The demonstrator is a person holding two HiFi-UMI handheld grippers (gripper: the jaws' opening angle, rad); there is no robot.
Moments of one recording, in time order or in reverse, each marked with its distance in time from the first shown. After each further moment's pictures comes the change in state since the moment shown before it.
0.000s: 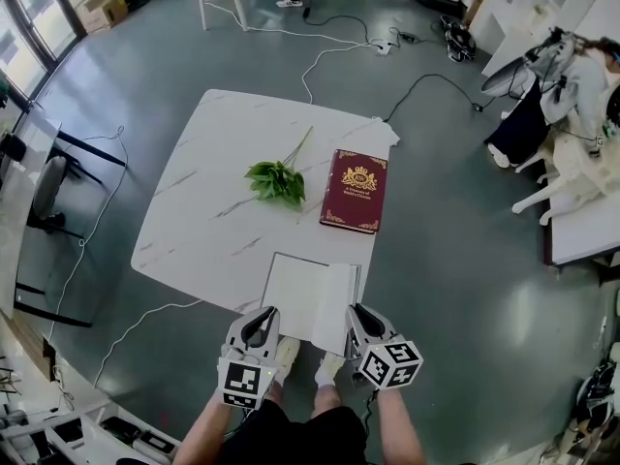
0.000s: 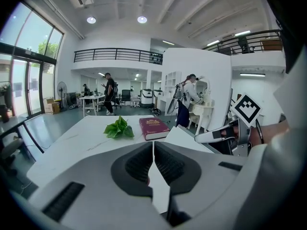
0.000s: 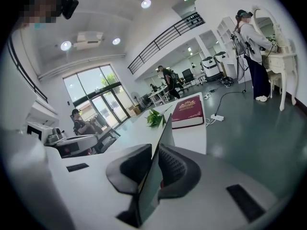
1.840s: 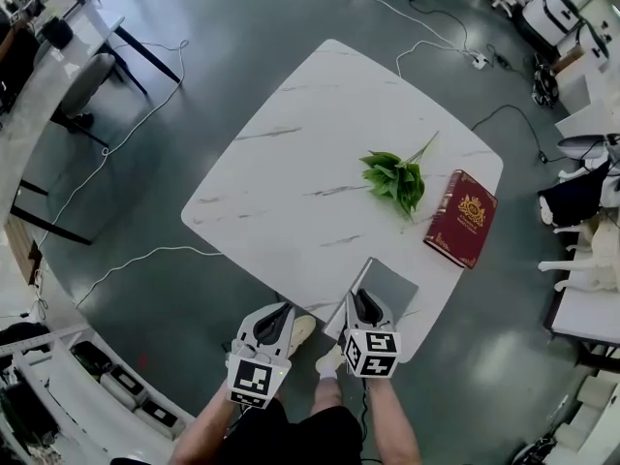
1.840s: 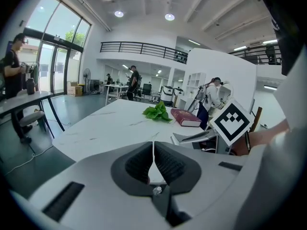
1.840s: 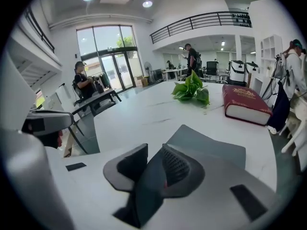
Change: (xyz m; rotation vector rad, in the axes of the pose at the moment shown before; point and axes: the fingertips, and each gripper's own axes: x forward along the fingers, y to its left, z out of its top) left arm -0.054 0.168 -0.100 -0.230 0.034 0.160; right arm 0.196 0.122 -0.085 -0.392 0.283 -0.075
